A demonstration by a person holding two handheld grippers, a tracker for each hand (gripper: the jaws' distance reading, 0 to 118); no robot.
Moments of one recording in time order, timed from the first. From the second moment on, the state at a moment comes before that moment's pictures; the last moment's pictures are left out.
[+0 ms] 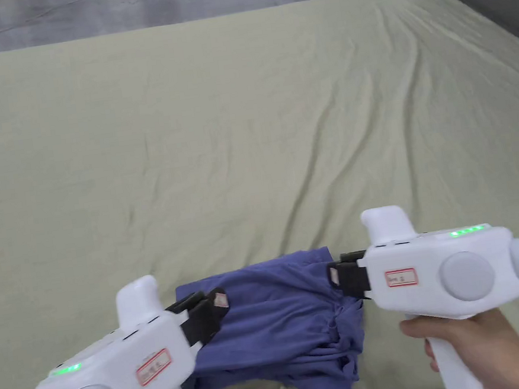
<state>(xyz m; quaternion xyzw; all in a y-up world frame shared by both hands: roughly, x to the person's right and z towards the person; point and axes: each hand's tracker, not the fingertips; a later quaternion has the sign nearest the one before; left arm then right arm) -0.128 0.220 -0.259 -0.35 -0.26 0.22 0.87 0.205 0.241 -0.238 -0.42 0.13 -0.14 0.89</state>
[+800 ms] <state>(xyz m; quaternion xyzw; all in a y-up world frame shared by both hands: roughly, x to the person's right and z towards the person) -0.181 0.152 -0.281 -0.42 -0.21 0.37 0.80 0.231 0.147 -0.261 -0.51 0.09 -0.18 0.83</state>
